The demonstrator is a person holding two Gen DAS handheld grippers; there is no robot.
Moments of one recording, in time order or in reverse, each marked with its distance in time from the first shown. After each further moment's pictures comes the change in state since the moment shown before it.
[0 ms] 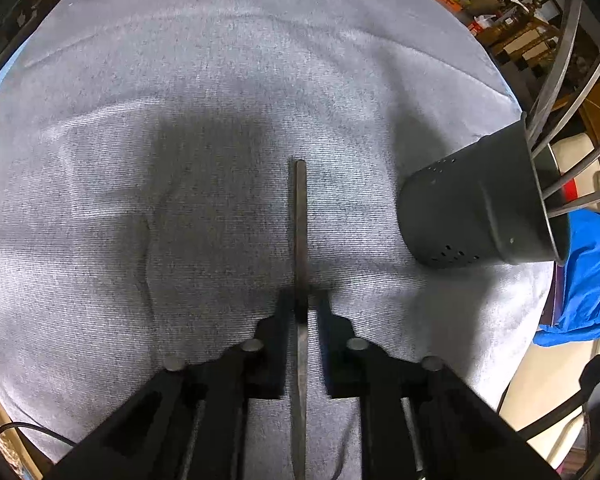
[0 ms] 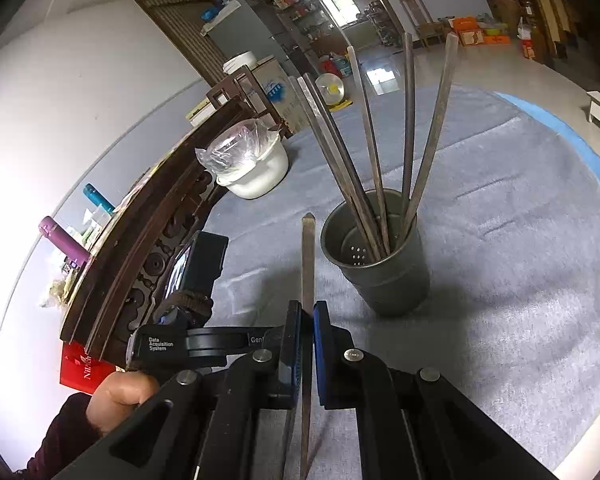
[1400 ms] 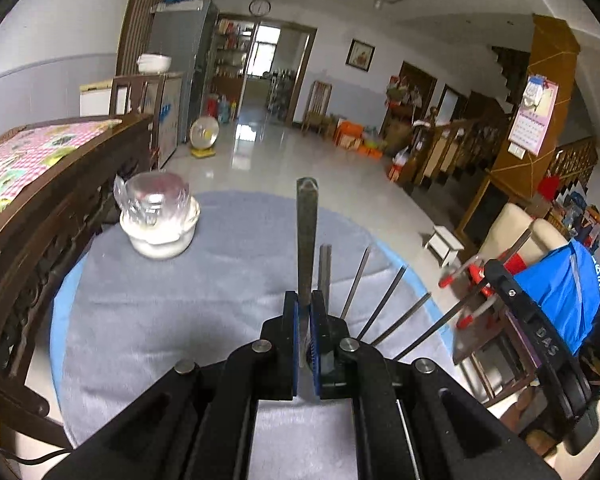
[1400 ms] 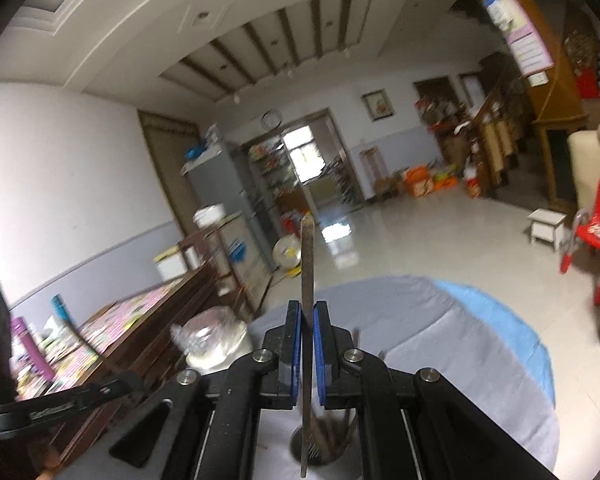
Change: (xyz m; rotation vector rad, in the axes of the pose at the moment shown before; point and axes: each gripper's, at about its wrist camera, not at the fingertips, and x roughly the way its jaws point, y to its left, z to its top) left arm -0.259 -0.065 -0.046 0.226 -0.751 -0.093; right arm -0.109 0.036 0.088 -0.046 -0.633 -0.212
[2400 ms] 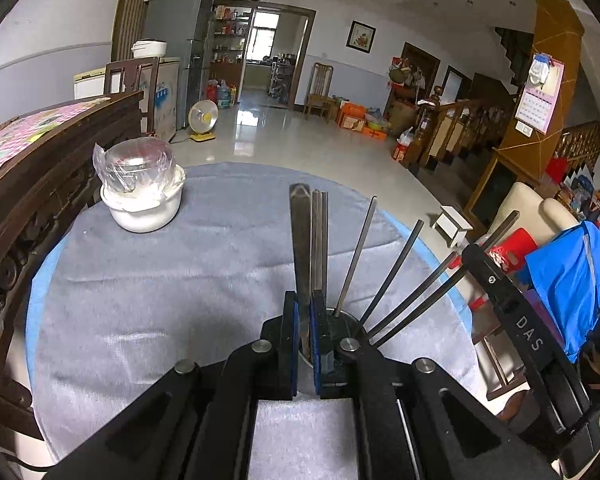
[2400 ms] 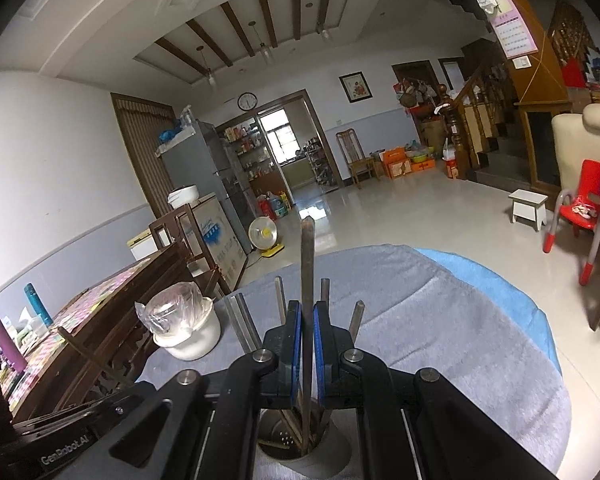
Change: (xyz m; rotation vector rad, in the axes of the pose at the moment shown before) left arm 0.061 -0.018 -0.042 0.023 0.067 0.034; right arm 0.037 -0.012 -0.049 0.009 0.086 -0.075
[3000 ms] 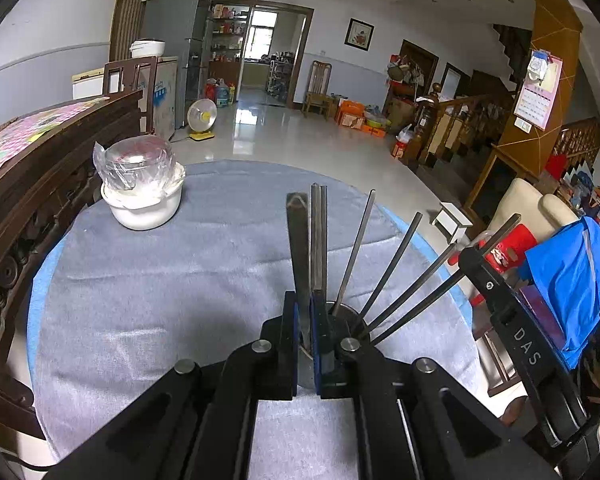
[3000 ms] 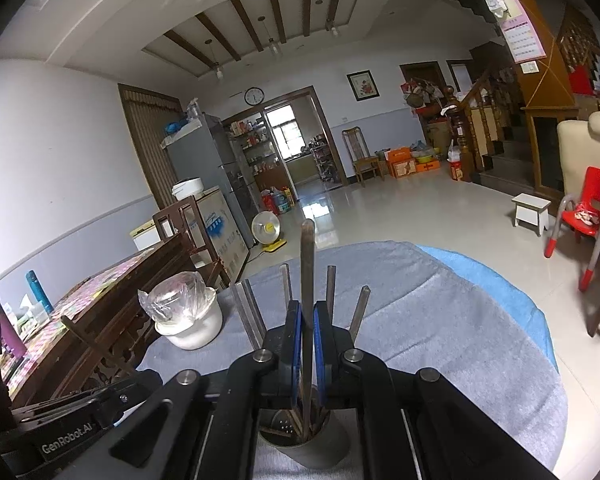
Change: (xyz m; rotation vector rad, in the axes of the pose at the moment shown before) left arm -0.001 0.001 -0.003 0.010 0.007 0.000; right arm -0.005 0.006 -0.007 -0.034 0.013 0.004
